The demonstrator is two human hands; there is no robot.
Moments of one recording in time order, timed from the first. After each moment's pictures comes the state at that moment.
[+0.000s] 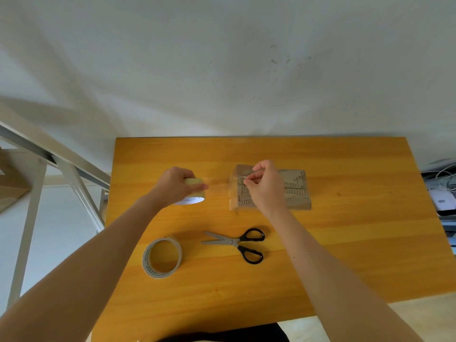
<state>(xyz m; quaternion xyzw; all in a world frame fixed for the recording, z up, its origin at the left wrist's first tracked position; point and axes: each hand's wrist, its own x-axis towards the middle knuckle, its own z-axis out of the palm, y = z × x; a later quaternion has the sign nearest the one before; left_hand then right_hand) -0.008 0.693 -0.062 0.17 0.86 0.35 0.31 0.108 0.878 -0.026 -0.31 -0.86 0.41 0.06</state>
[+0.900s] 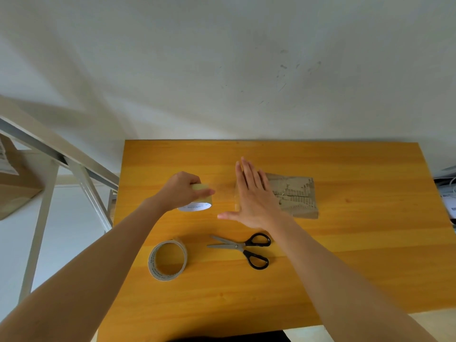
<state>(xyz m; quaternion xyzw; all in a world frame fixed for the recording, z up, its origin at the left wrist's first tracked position) -0.012 0.689 -0.069 0.20 0.86 0.33 0.32 0.103 0.870 -0.055 -0.04 -0.98 0.07 -0.18</state>
